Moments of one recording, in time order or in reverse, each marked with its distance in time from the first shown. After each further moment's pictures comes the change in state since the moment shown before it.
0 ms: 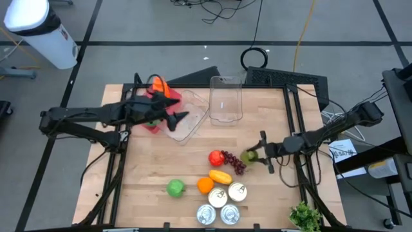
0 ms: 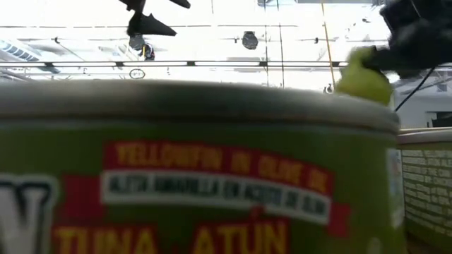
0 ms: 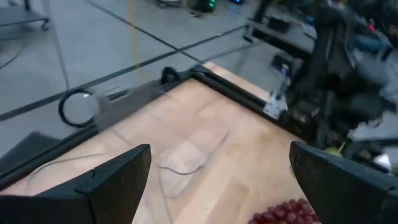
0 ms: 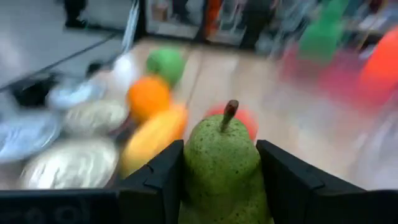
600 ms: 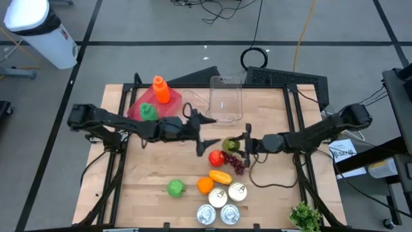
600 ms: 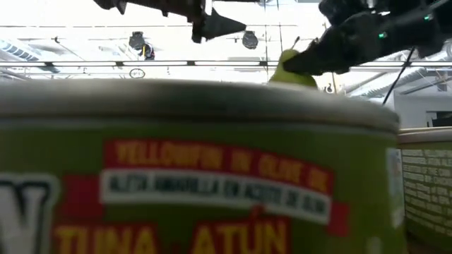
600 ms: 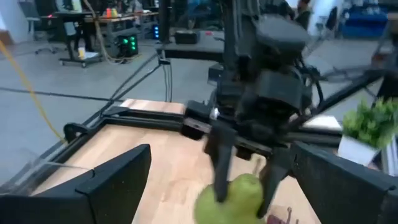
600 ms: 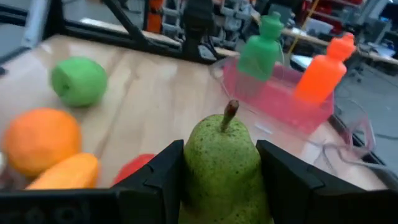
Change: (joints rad) left arm -0.147 0.469 0.000 0.684 0.122 0.359; right arm -0.122 0.454 0.273 0.192 0.120 -0.109
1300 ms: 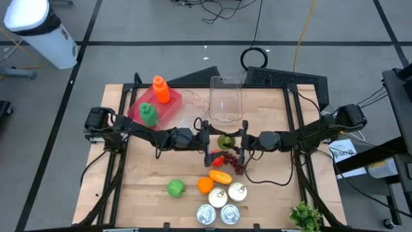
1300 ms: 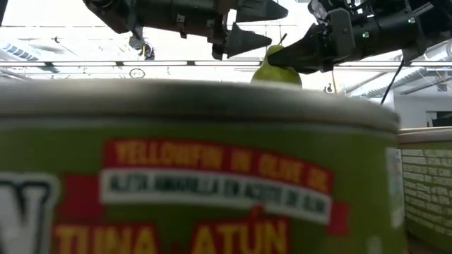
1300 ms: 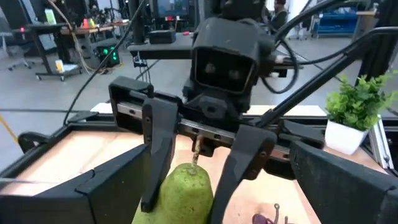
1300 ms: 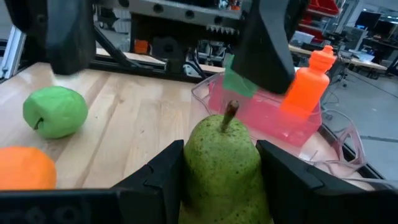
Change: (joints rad) left arm -0.042 0.219 0.011 0.240 0.037 0.047; right arm -0.051 0.083 0.025 0.138 -0.006 0.016
